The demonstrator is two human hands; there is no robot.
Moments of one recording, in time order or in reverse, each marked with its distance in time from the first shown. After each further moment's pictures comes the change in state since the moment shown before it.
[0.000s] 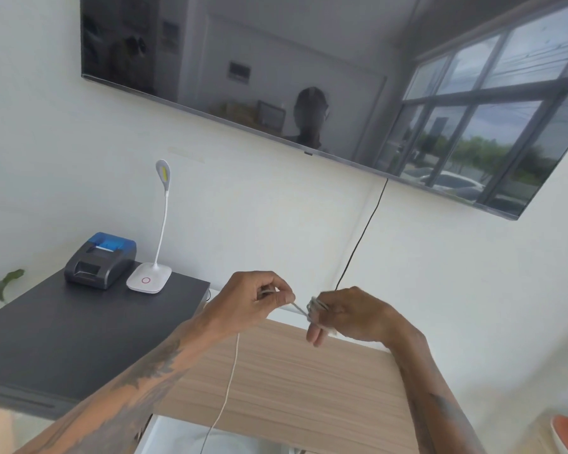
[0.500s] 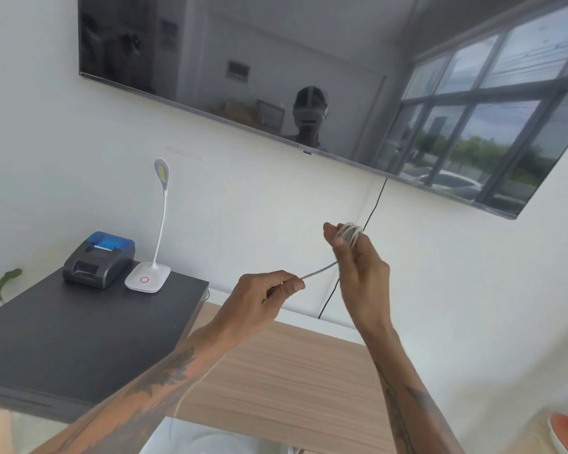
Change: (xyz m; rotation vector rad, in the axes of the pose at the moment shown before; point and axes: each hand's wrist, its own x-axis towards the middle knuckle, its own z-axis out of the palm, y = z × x) left_hand 0.001 0.001 0.019 0.030 0.119 0.156; right_hand 0.012 -0.027 0.007 0.418 0.954 -0.382
